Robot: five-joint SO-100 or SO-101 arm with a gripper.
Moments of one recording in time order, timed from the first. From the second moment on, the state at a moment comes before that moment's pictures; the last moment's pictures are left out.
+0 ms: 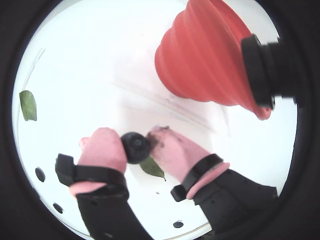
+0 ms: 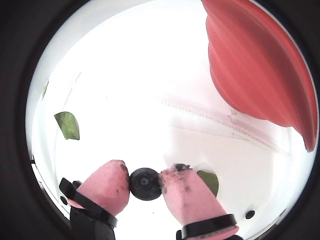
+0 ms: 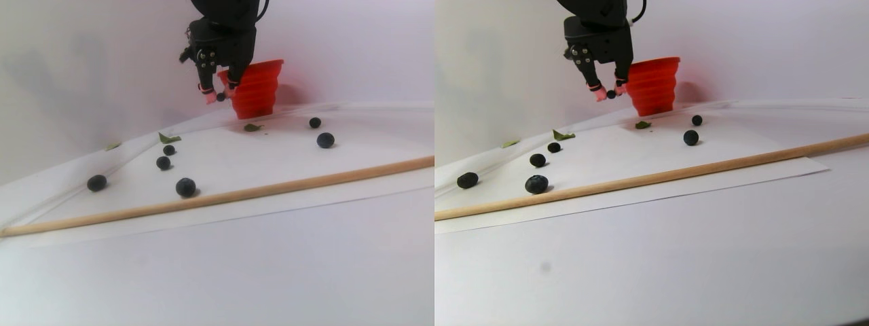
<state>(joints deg) 4.3 104.9 127.2 -12.7 -110.4</state>
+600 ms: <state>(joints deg) 4.3 111.3 127.2 -8.9 -109.0</state>
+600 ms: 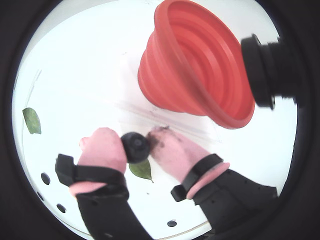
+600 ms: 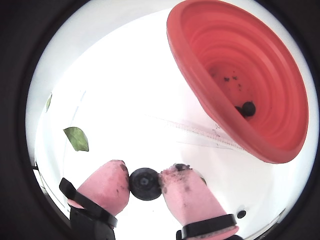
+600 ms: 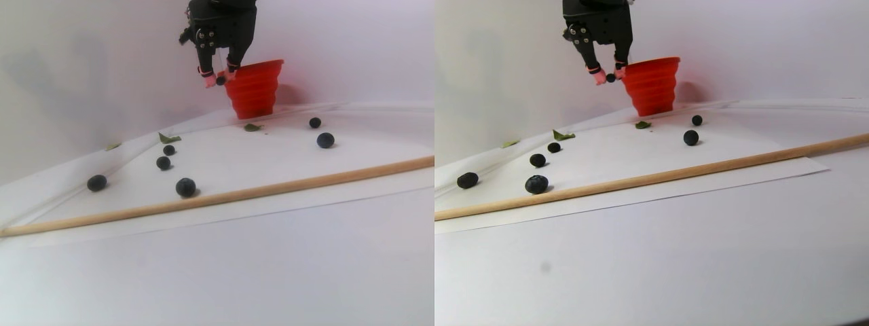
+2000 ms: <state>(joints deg) 6.7 115.5 122.0 -6.9 -107.1</state>
